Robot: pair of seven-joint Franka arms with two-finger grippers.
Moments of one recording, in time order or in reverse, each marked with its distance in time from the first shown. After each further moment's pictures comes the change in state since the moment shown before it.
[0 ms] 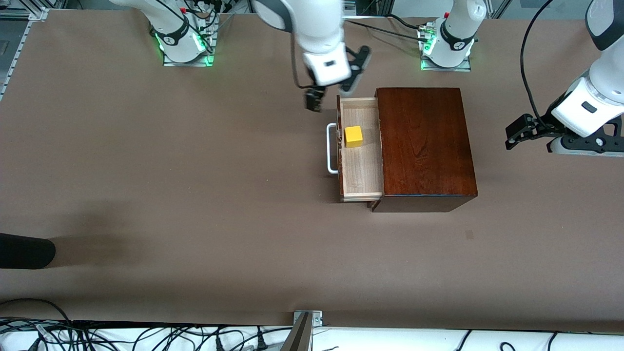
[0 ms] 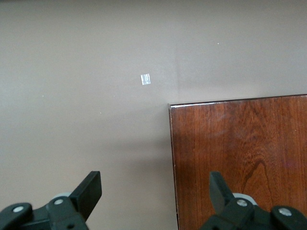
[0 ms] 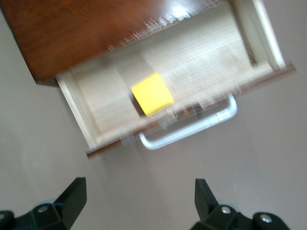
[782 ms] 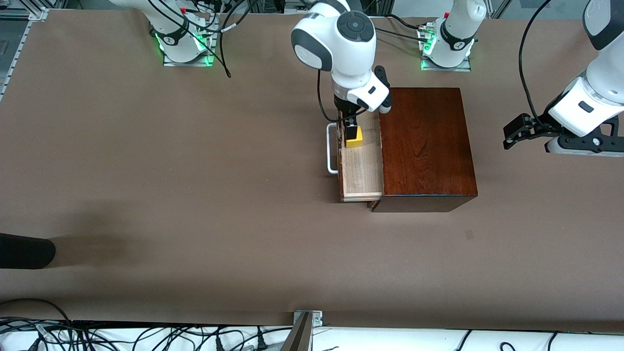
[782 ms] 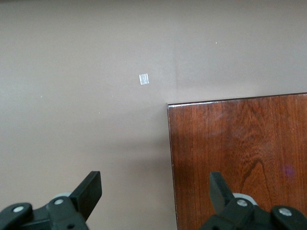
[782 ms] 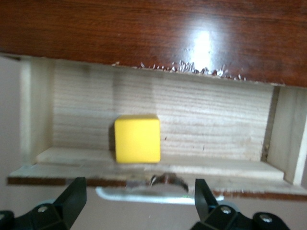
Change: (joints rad) left arm -0.004 0.000 -0.001 0.000 0.000 -0.002 0.000; right arm 0.017 0.240 -0.005 0.186 -0.075 0.081 -0.439
